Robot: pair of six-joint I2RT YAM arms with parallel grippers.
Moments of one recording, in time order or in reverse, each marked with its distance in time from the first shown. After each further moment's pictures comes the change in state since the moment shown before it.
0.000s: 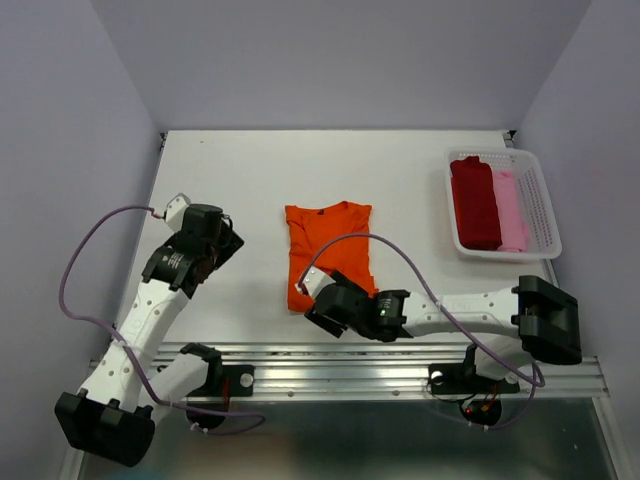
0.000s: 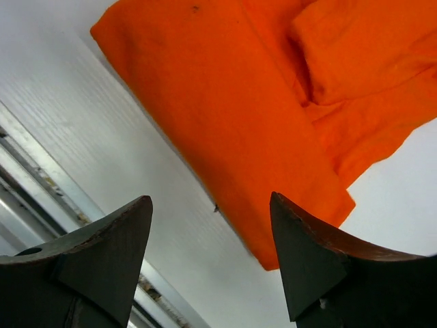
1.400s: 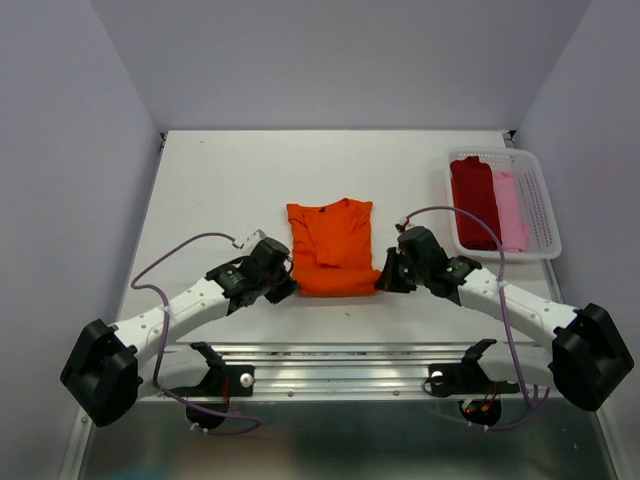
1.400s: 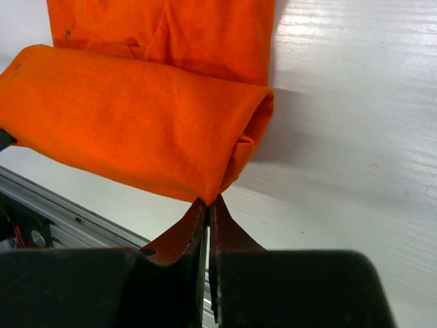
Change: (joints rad) left arm -0.408 0.176 -0.275 0.362 0.205 -0.294; right arm -0.648 -0.280 -0.245 -0.019 -0.547 0.572
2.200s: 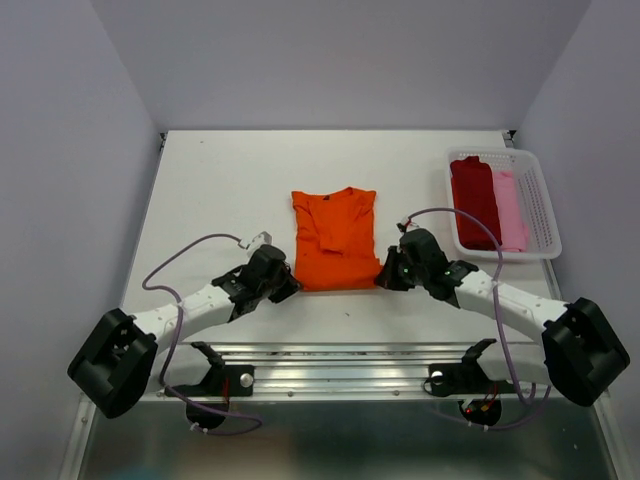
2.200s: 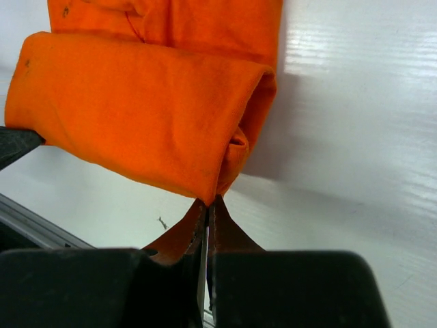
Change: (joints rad) left arm 0.051 0.089 -0.157 0.360 0.032 0.142; right arm -0.030 0.043 -0.073 0.182 0.012 -0.024
